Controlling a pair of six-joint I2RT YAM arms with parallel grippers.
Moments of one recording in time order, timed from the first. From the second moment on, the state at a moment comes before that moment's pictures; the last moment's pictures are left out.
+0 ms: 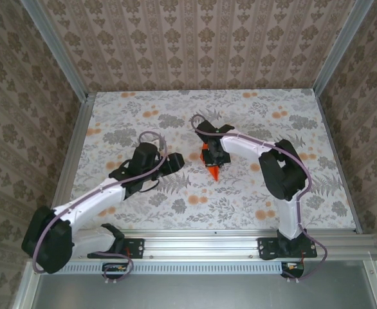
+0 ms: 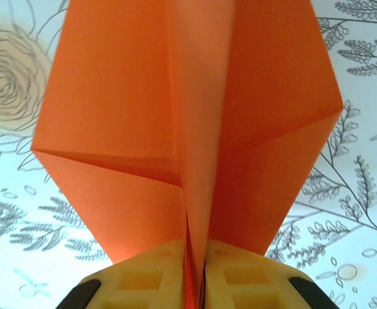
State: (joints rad) left arm -0.66 1.14 0.63 -0.13 0.14 -0.83; right arm 0.60 2.01 1.47 -0.86 0.08 0.52
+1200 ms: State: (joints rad) left arm -0.56 1.00 0.64 -0.42 -0.02 -0.71; right arm 0.58 1.79 1.44 -0.85 0.08 0.52
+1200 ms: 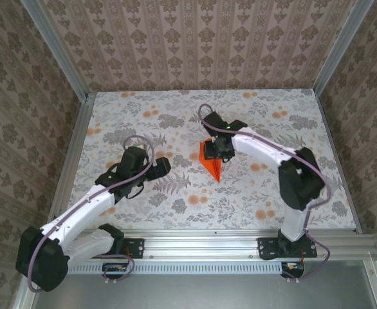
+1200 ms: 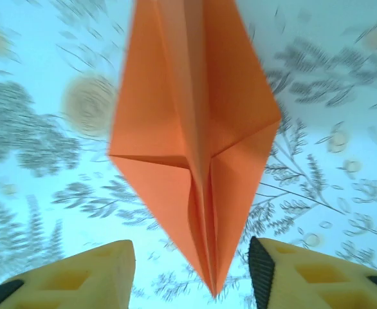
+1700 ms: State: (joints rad) left arm -0.28 1.03 0.70 -0.56 -0.33 -0.54; right arm 0.41 1.06 0.91 -0.52 0.55 0.34
